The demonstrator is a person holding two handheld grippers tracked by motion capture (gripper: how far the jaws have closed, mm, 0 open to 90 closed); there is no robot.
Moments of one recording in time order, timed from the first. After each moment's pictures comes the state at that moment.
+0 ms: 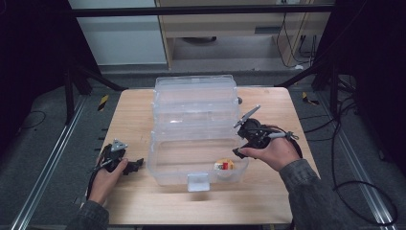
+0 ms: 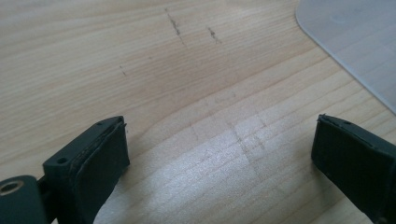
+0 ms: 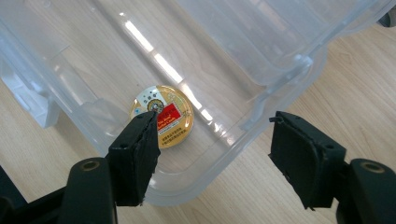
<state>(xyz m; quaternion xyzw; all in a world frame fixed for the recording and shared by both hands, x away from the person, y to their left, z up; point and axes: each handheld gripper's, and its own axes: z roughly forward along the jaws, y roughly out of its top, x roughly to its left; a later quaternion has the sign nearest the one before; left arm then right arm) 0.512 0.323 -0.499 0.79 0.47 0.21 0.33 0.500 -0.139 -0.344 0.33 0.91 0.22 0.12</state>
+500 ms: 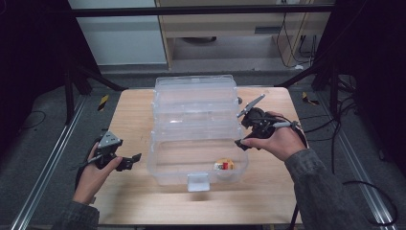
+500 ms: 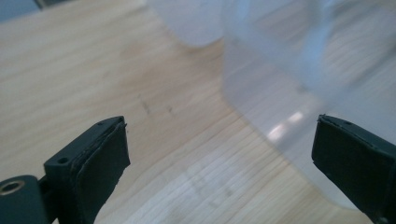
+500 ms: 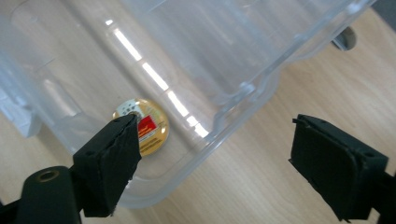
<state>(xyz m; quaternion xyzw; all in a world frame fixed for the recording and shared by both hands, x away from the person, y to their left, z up) 0.485 0.314 -0.418 0.81 0.38 0.21 0.40 0.515 -0.147 -0.318 0.32 0.91 0.22 0.16</state>
